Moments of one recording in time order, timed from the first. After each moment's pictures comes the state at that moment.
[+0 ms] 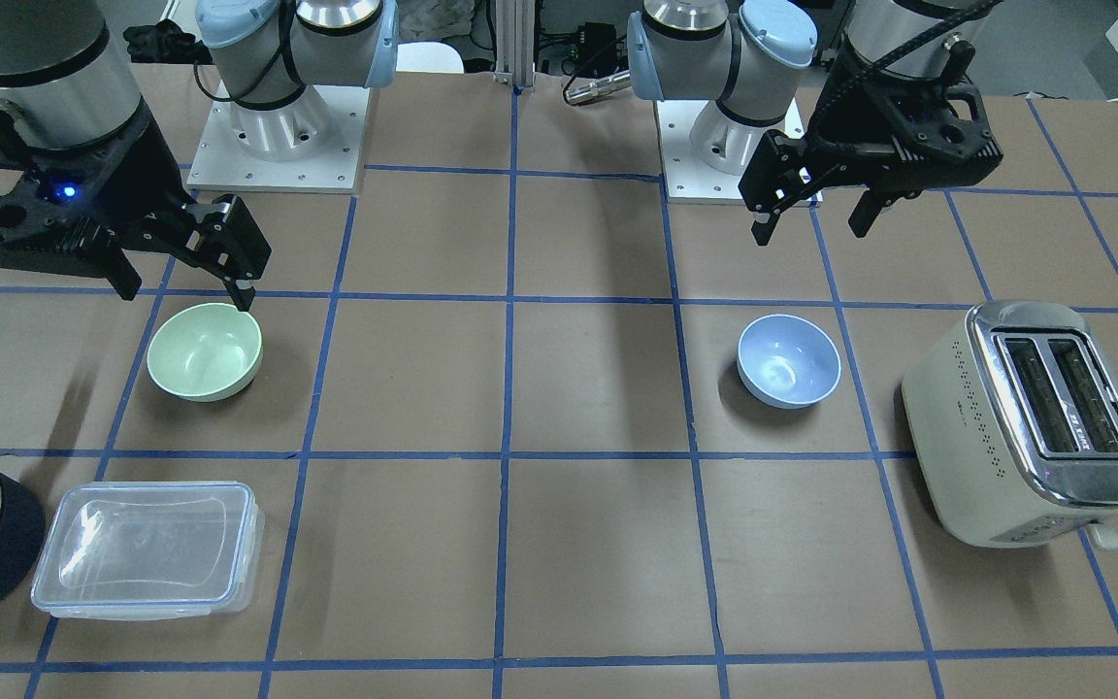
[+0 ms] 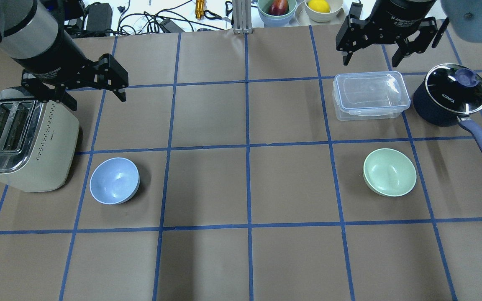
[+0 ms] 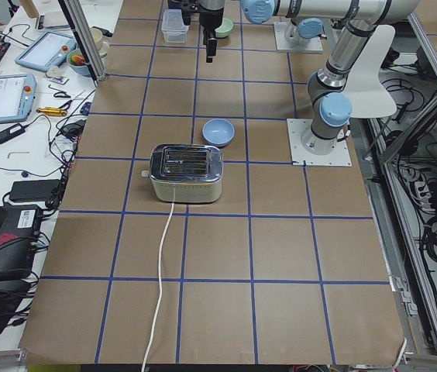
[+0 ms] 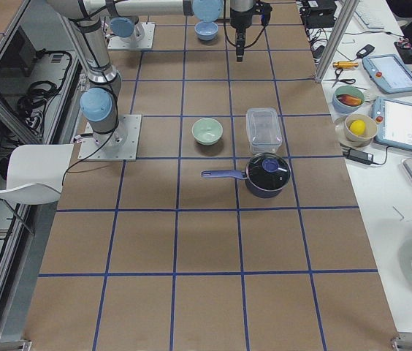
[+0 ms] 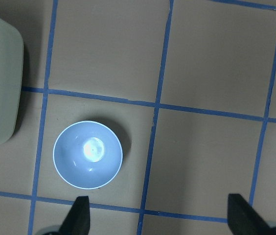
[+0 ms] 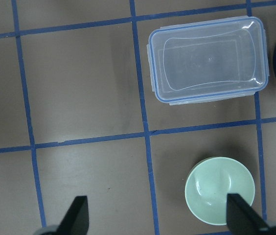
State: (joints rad) left arm -1.52 -1.49 -1.62 -1.52 1.56 -0.10; right arm 1.56 -1.48 1.45 -1.63 -1.57 0.09
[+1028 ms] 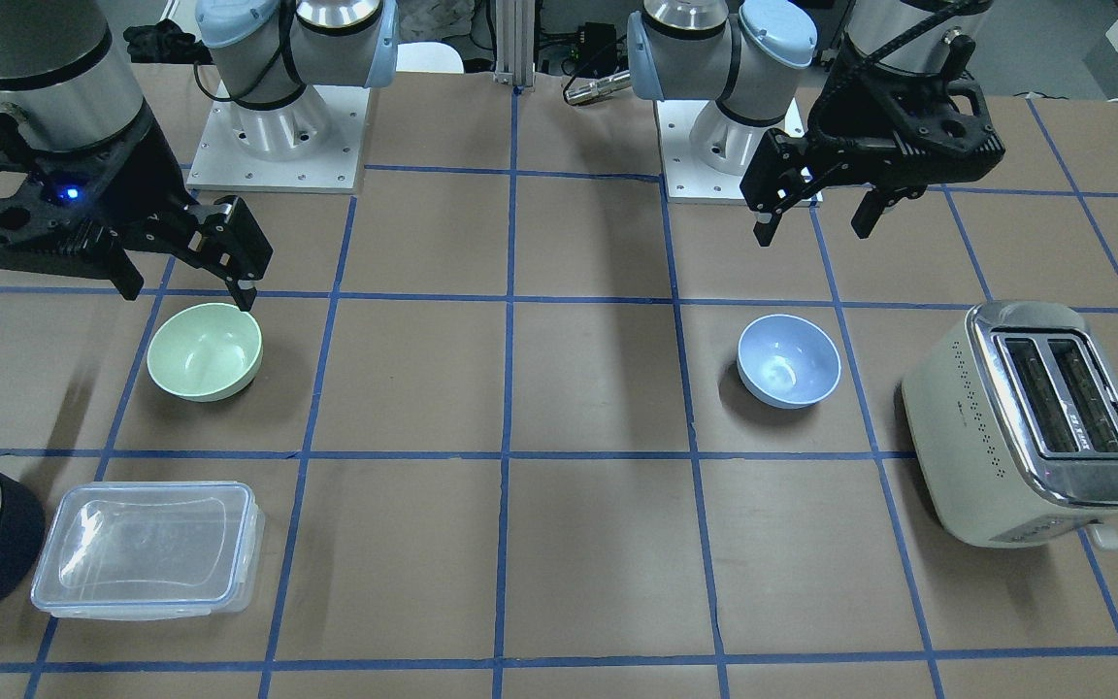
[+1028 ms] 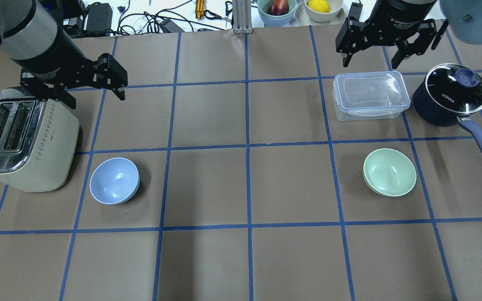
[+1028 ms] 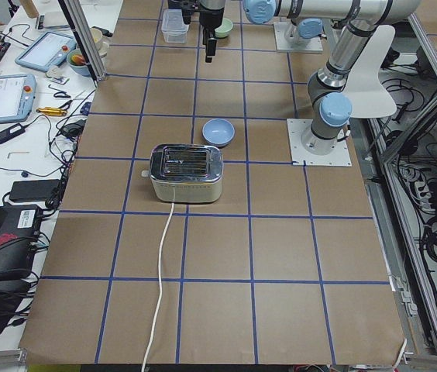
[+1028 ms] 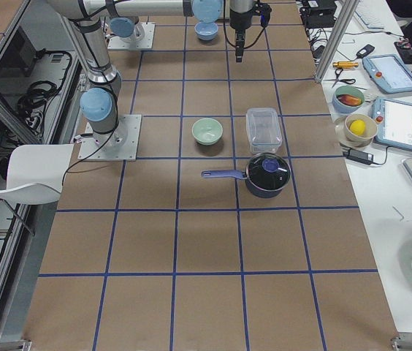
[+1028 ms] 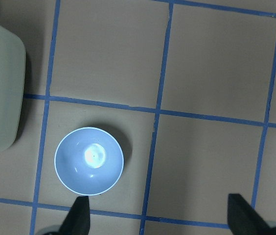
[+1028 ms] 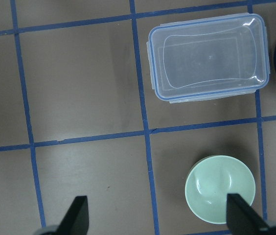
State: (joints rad) left arm -1.52 -1.48 -1.63 -1.49 1.56 -0.09; right arm 1.56 -1.48 1.46 -1.63 -1.57 0.09
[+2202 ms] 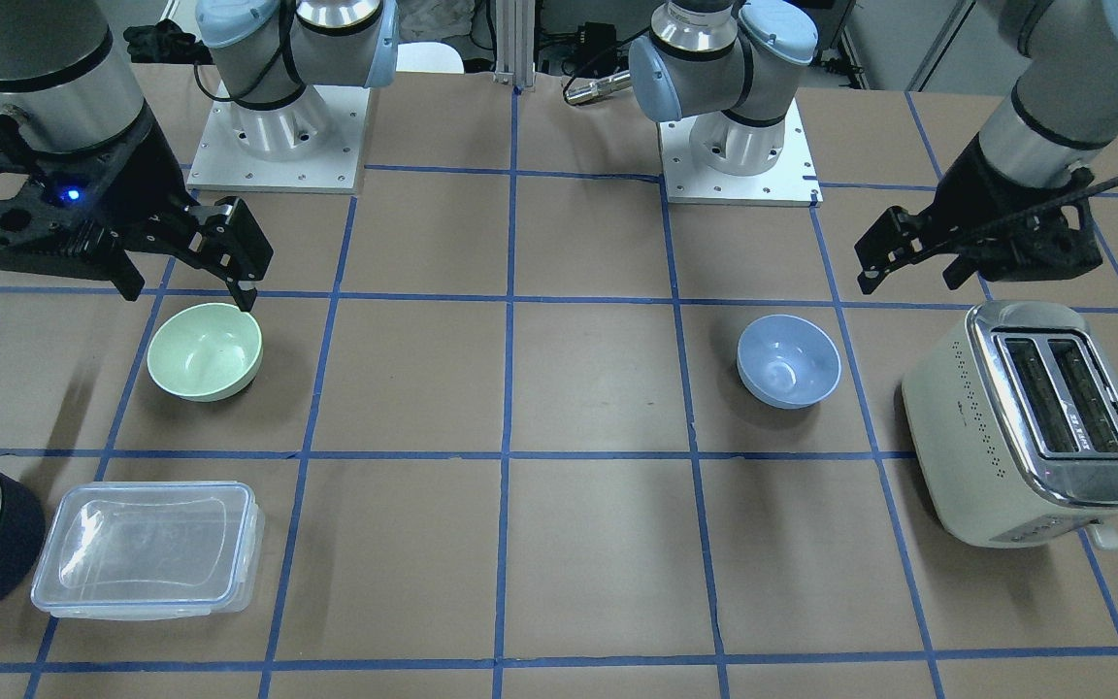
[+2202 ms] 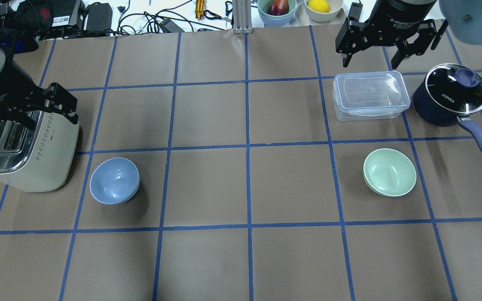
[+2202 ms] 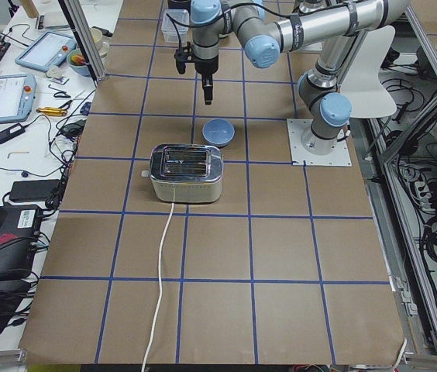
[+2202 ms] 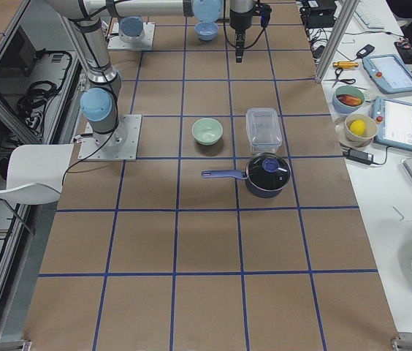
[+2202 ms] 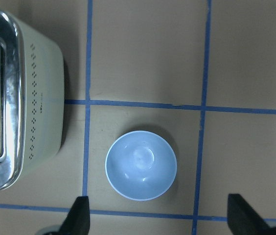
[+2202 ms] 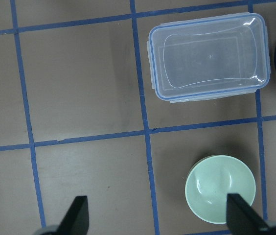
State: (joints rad) left arm -1.24 -1.53 -1.79 -1.42 1.55 0.23; right arm 1.56 -1.48 1.46 -1.63 -1.57 0.09
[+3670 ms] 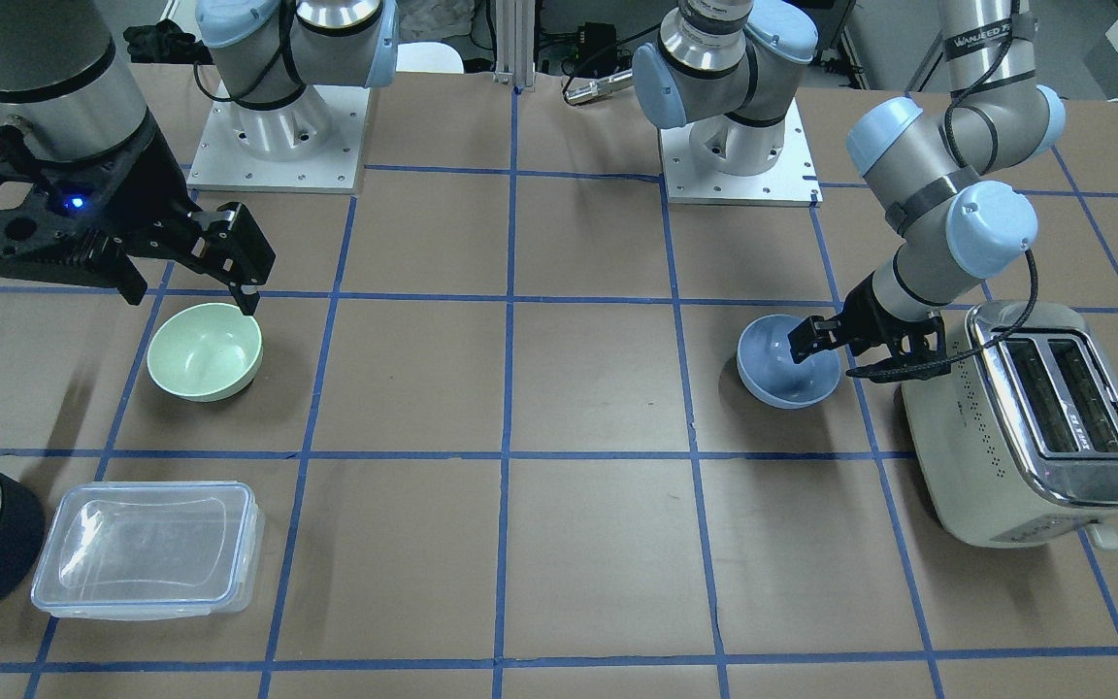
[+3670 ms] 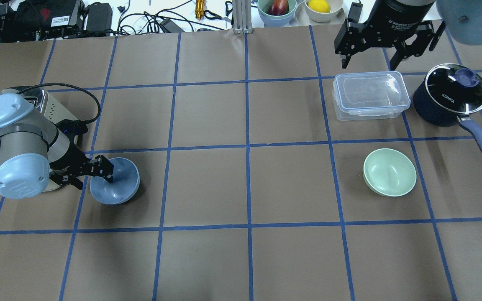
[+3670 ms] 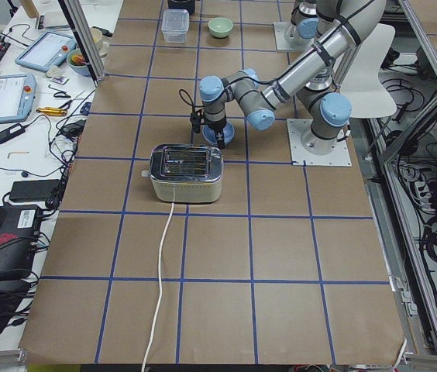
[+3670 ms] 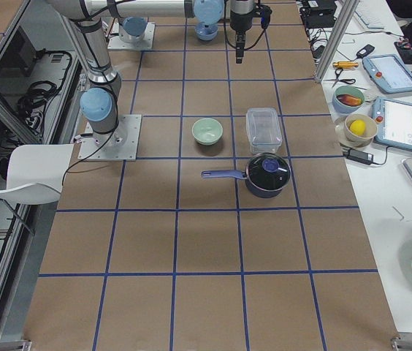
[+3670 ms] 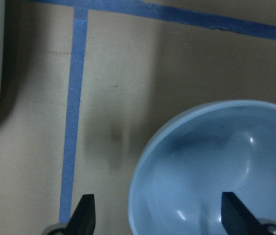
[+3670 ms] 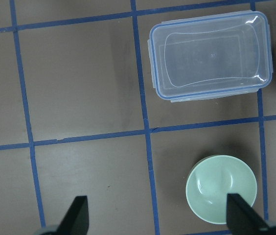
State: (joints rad) left arm -1.16 -1.71 -2.16 -0.99 1.56 0.25; right arm 1.56 -1.48 1.46 -1.63 -1.56 0.09
